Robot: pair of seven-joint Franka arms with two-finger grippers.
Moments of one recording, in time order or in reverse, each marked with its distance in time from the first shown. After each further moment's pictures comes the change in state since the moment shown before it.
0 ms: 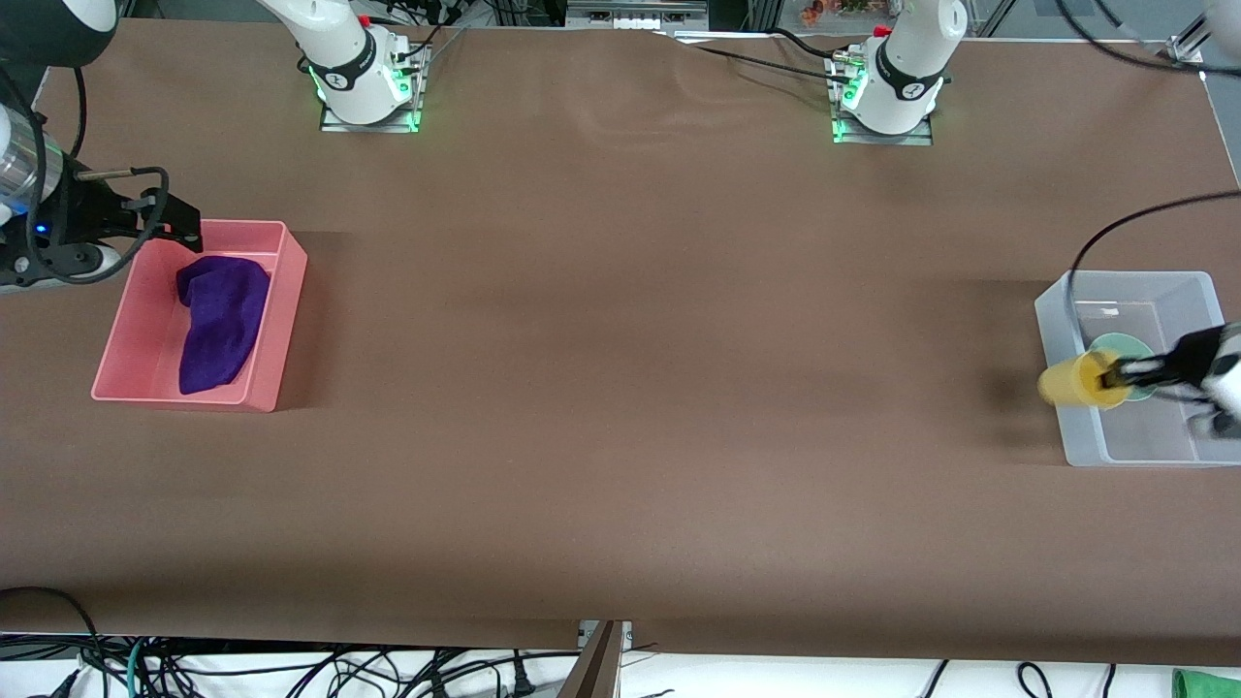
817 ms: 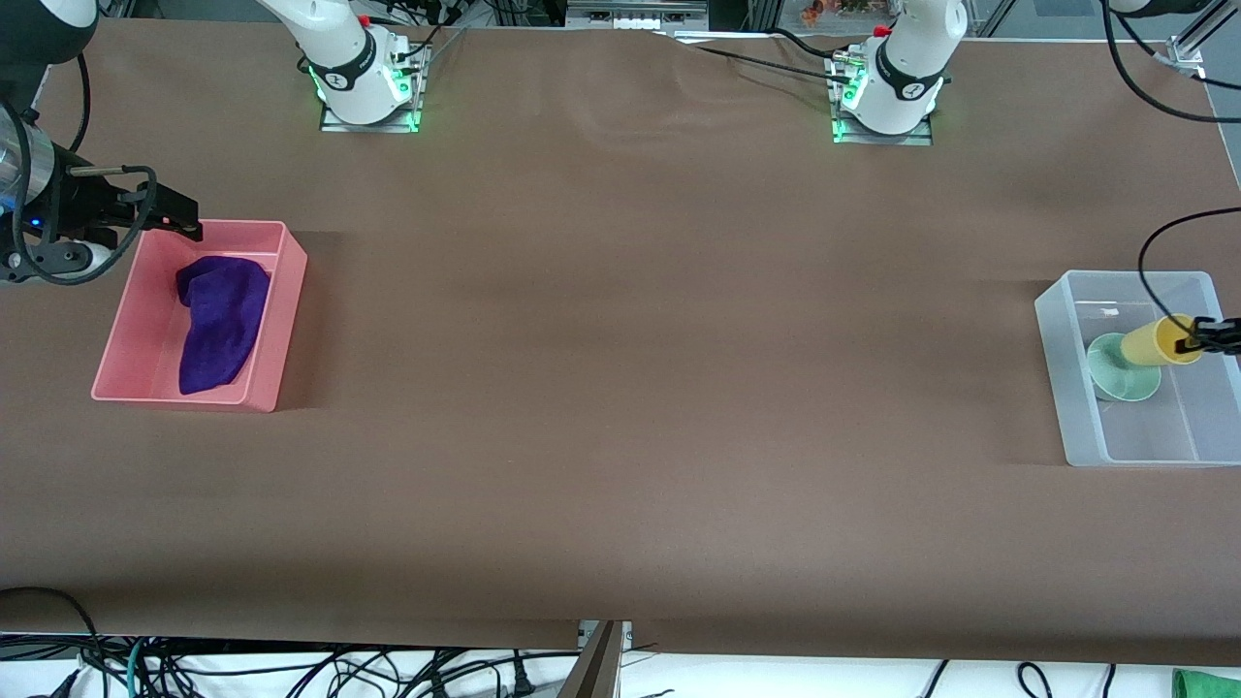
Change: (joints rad) left arm 0.169 0.200 0.125 -0.085 -0.098 0.259 0.498; right arm -0.002 0.003 -0.019 0.001 0.034 -0.065 0.048
